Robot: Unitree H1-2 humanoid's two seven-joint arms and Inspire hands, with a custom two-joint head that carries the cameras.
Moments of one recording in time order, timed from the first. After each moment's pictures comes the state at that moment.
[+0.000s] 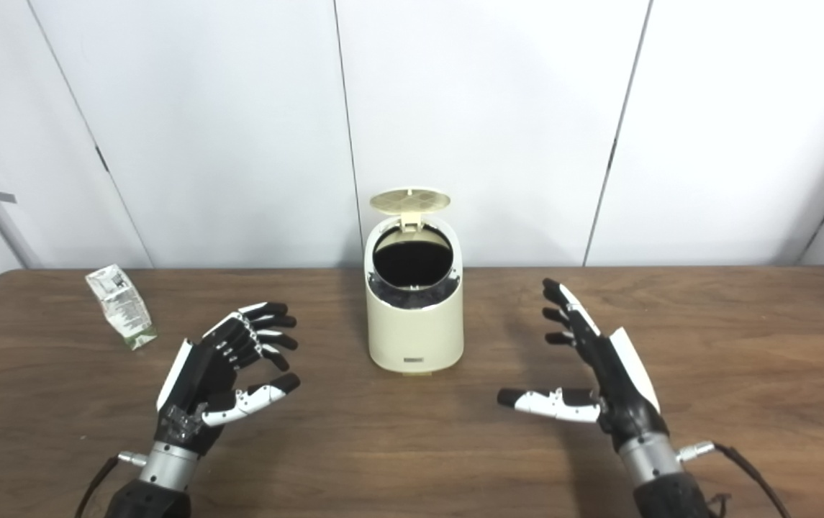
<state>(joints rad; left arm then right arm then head) -0.19 0.14 0.04 0.19 -0.16 -0.43 -0.21 -0.15 -0.22 0.03 -0.10 -0.23 -0.07 0.05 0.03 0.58</state>
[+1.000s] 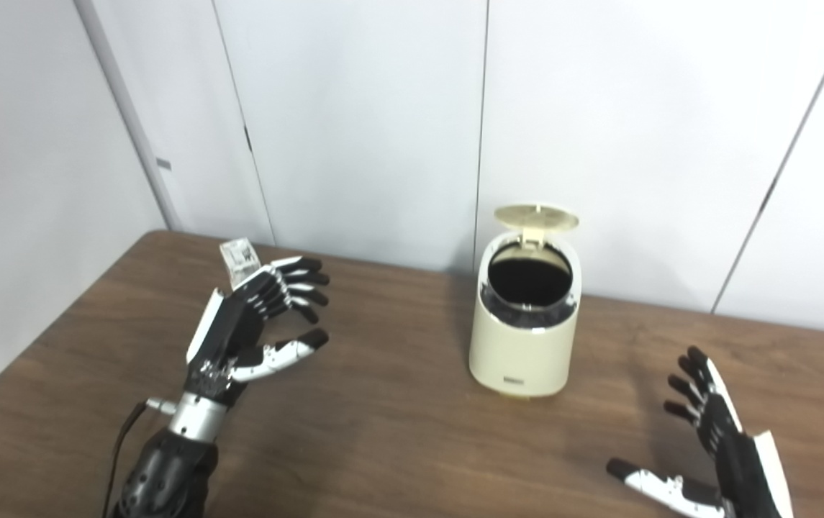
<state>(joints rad) -0.15 0.22 0.16 0.01 -0.07 -0.42 -0.13 -0.09 -0.18 -0.01 -0.02 -0.13 -0.19 0.01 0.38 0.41</state>
